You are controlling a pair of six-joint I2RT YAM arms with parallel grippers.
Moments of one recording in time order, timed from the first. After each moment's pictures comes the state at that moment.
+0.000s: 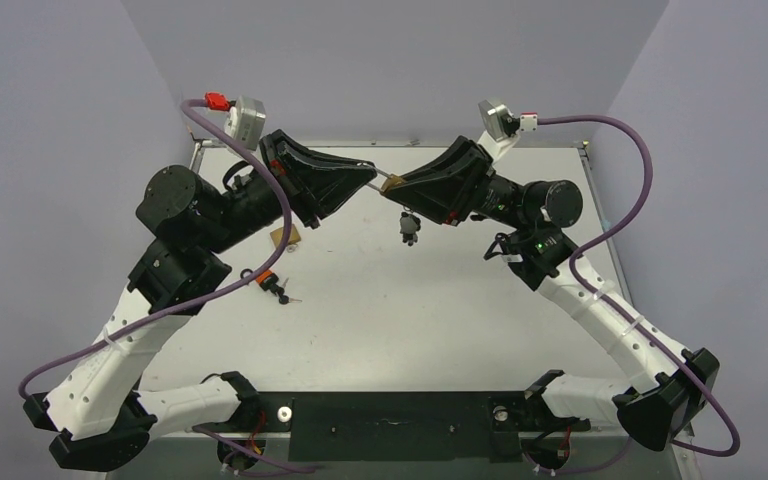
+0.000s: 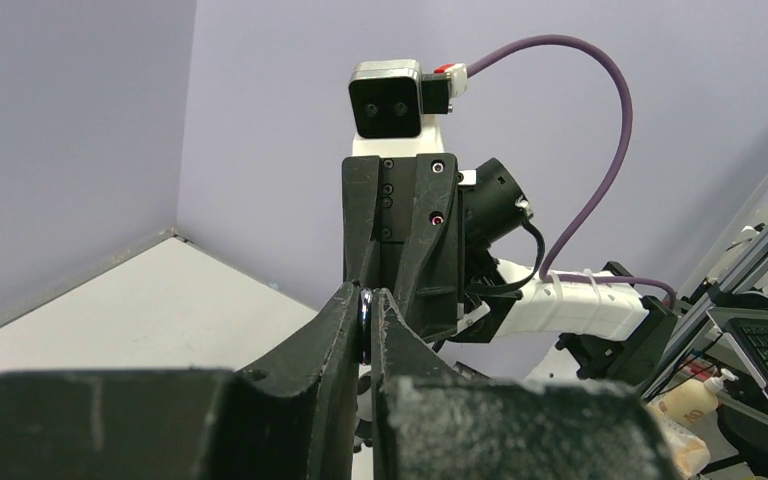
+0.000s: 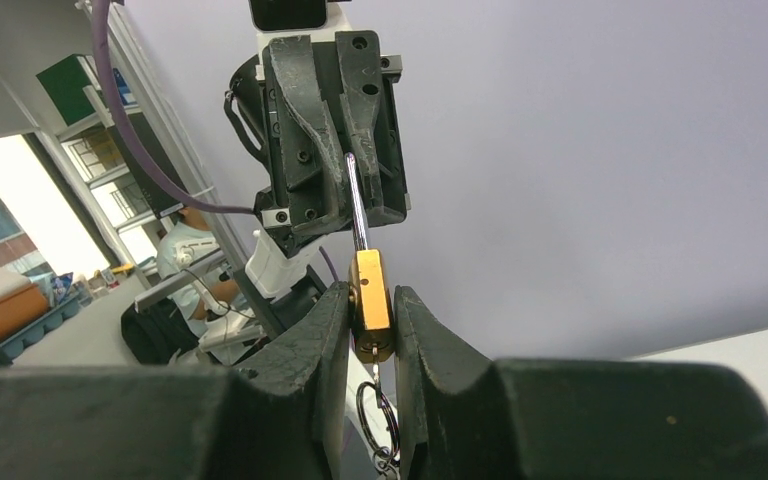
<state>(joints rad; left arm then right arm) -0.77 1.10 1.56 -0.16 0.35 -0.49 0.64 1.21 1.21 0.69 -0.76 0.97</state>
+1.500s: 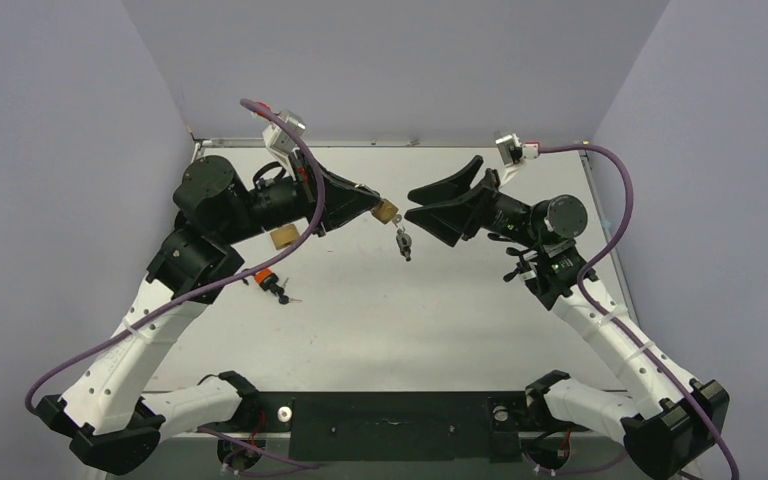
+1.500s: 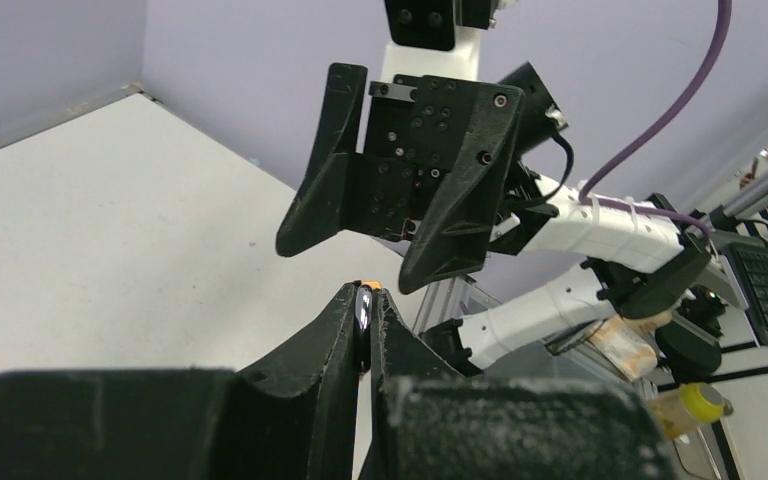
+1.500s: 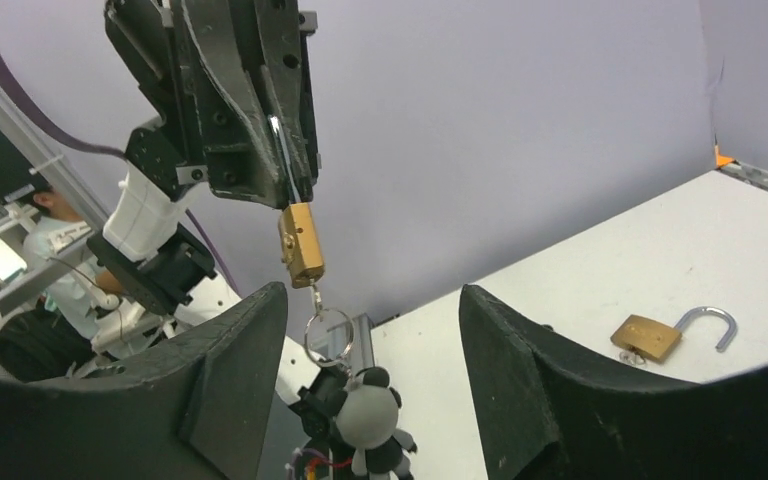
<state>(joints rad) -0.64 1.09 1.46 -0.25 0.52 -0.54 0.49 1.06 0.98 0.57 -0.76 0.82</state>
